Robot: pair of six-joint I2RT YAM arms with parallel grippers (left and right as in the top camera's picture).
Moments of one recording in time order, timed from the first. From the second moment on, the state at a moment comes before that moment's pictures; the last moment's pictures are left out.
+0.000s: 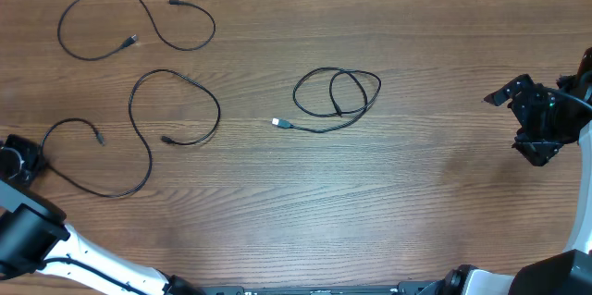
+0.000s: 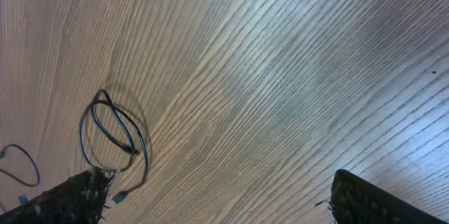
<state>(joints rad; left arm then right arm) 0.94 2.21 1.61 -0.76 0.25 -0.23 -0.42 1.48 1.37 -1.21 -0.30 0.54</state>
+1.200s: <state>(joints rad) 0.65 2.28 2.17 -1.24 0.79 -0.16 -0.42 1.48 1.37 -1.21 -0.30 0.54</state>
